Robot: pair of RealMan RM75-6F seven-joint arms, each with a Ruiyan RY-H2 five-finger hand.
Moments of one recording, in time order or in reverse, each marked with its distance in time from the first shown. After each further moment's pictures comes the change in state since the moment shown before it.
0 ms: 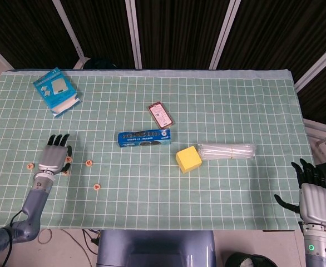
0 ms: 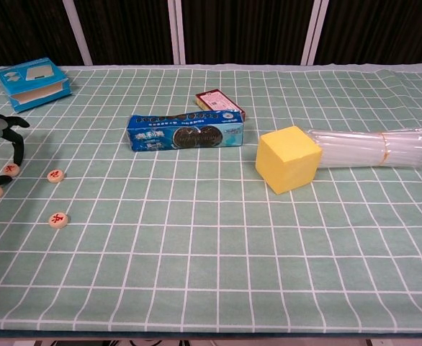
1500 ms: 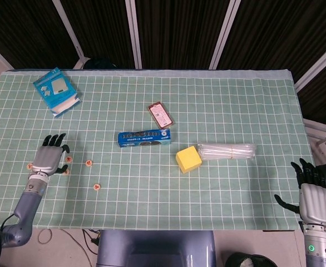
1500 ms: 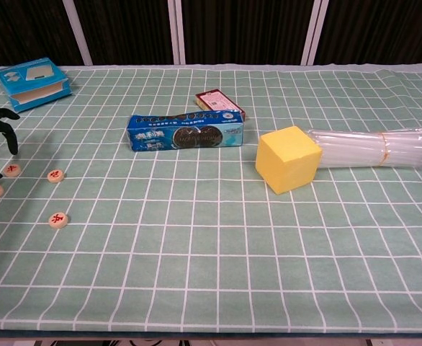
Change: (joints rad) left arm 0.053 0.063 -0.034 -0.067 0.063 -0.009 -0.088; right arm -0.002 0.000 -0.003 0.008 -0.021 0.007 -0.004
